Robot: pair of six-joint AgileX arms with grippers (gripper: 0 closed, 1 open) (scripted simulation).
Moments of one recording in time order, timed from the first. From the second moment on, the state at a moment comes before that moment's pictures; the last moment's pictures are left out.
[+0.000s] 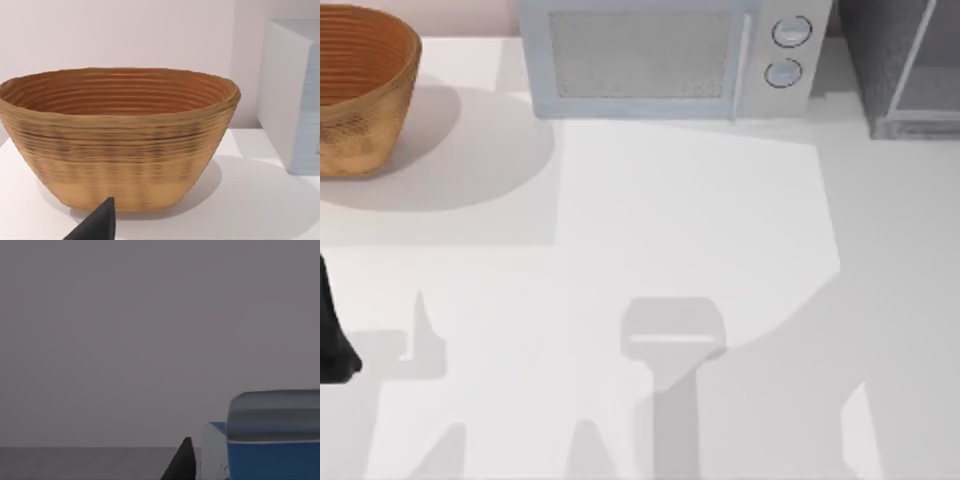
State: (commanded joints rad) left arm 0.00 0.00 0.00 0.00 0.00 0.00; right arm -0.22 2.44 1.61 0.83 -0.19 0.01
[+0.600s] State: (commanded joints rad) left arm 0.00 0.00 0.00 0.00 0.00 0.00; right arm -0.22 2.44 1.61 0.83 -0.19 0.01
